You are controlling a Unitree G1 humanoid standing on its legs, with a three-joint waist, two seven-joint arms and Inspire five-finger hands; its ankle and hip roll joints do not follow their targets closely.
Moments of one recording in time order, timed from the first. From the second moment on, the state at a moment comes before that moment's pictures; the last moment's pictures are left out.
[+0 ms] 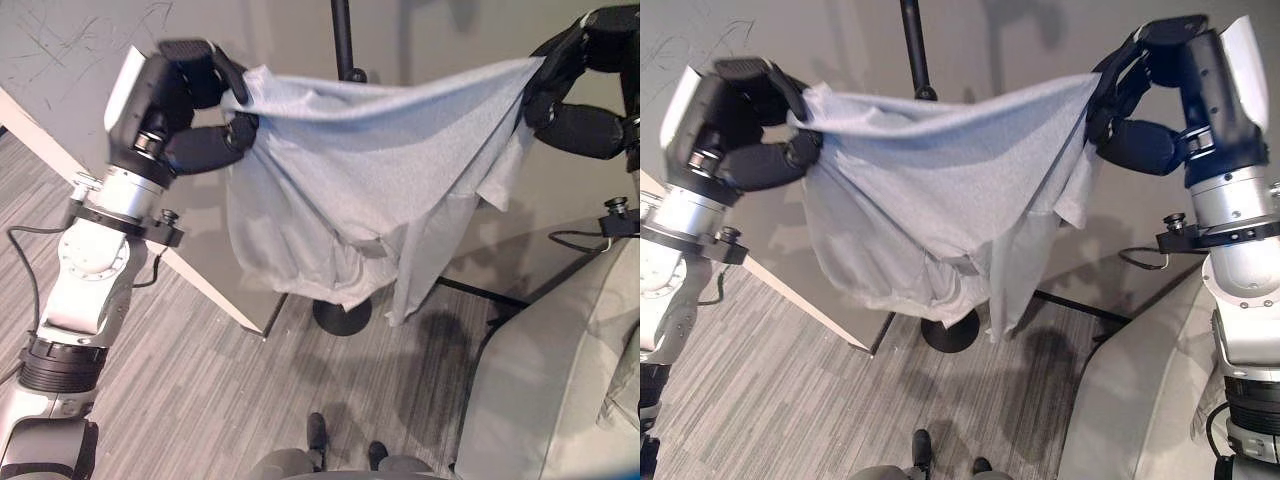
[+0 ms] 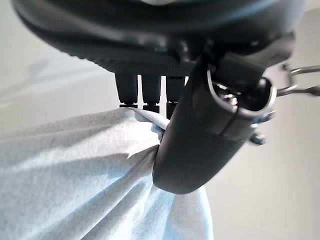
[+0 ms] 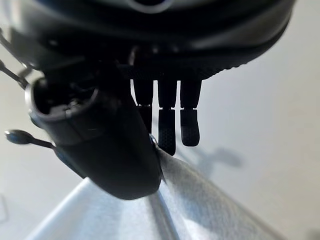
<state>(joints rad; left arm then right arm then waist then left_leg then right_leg) -0.42 0.79 0.04 -0.17 -0.51 -0.23 -0.06 -0.33 -0.97 -0.24 -0.18 0.14 -0.18 -0.02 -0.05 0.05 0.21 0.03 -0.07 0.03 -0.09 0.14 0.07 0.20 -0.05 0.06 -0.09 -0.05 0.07</state>
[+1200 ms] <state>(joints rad) -1.37 0.98 -0.82 0.51 -0.30 -0.29 0.13 -1.47 -1.14 0.84 0.74 0.19 -0.15 -0.22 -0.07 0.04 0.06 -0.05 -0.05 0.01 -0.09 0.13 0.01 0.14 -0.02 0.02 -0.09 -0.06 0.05</state>
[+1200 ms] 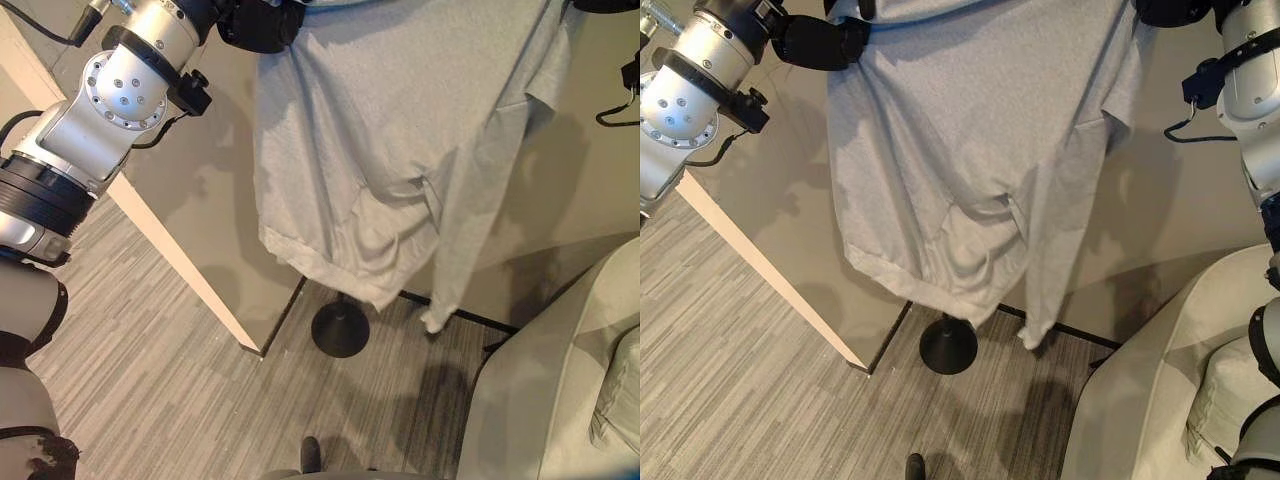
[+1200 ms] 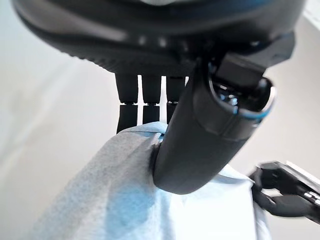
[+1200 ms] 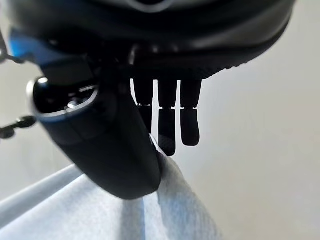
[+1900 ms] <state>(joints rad) -1.41 0.82 -0.85 0.79 -0.26 -0.20 0.16 -1.53 -0.92 0.95 0.90 0.16 -0.07 -0.17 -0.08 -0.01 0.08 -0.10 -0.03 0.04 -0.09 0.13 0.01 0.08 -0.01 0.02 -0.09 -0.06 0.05</state>
